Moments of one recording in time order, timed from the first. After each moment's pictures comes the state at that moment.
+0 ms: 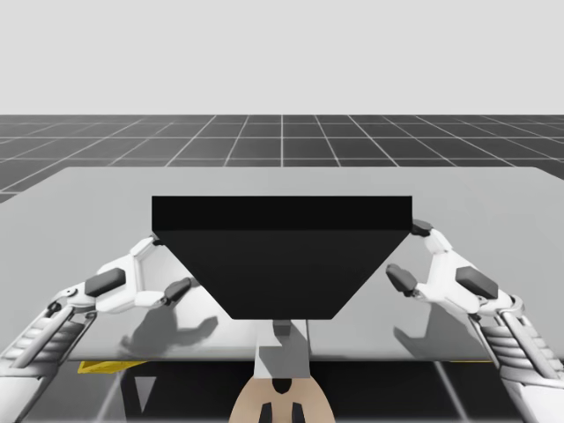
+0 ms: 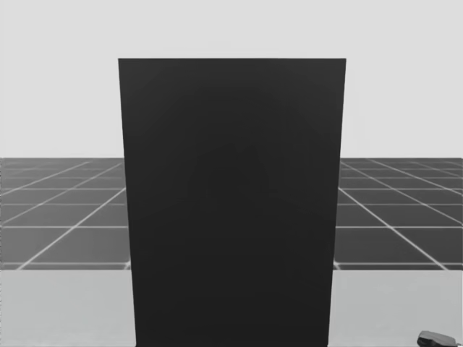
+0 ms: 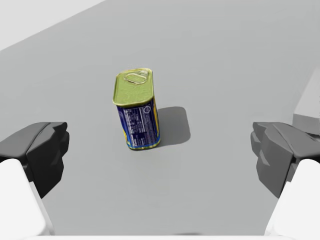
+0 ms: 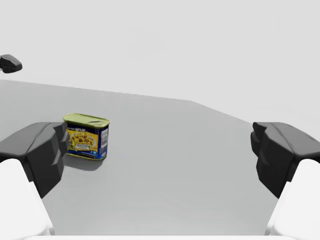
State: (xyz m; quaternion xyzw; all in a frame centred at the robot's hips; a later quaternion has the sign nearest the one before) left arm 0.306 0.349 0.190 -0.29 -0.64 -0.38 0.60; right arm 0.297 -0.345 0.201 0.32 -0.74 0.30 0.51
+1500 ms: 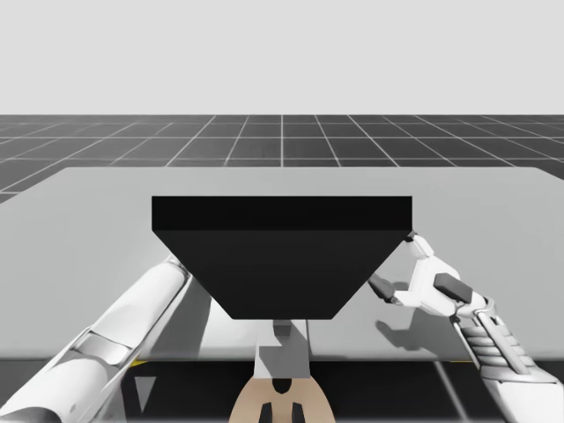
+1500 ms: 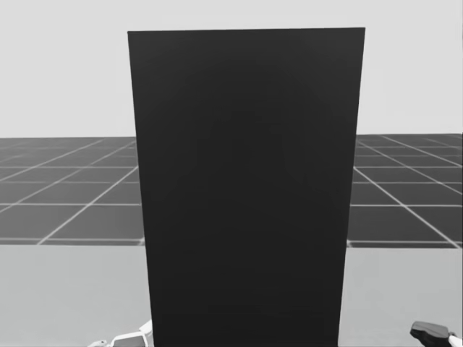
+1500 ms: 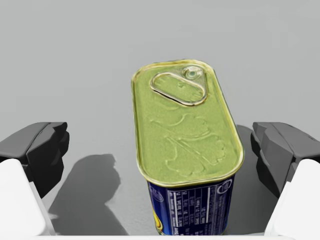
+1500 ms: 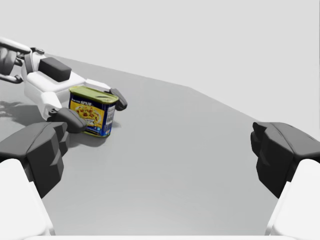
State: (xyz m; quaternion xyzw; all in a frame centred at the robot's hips) left arm 0.451 0.225 0.132 -0.29 -0.56 -0.41 0.65; right arm 0.300 -0.329 0.178 0.30 -0.74 0.35 0.50
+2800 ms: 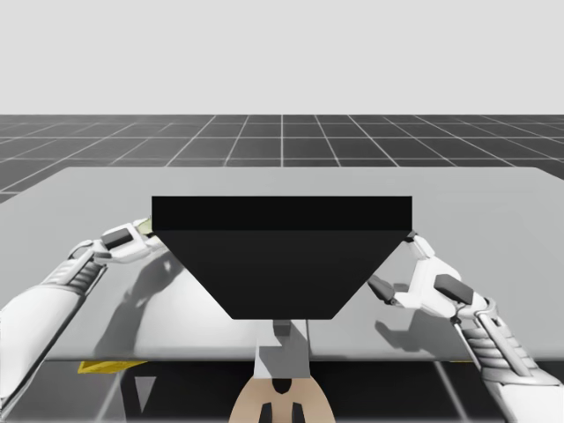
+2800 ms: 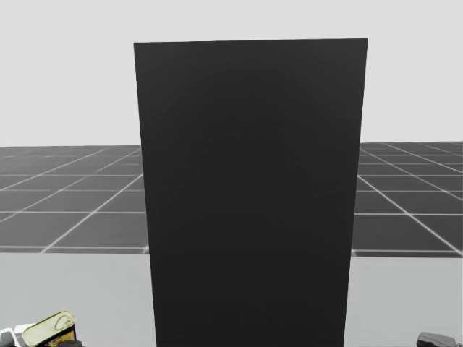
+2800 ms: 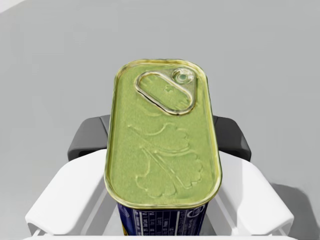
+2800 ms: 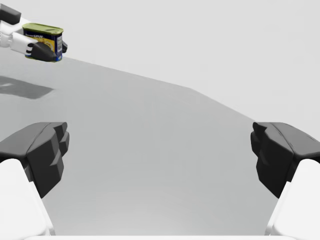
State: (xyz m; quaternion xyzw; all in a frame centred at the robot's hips) left arm 0.398 0.407 0.185 -0.16 -0.61 -0.33 0.71; right arm 0.298 -0.328 0.180 0.29 -0.74 0.35 0.50
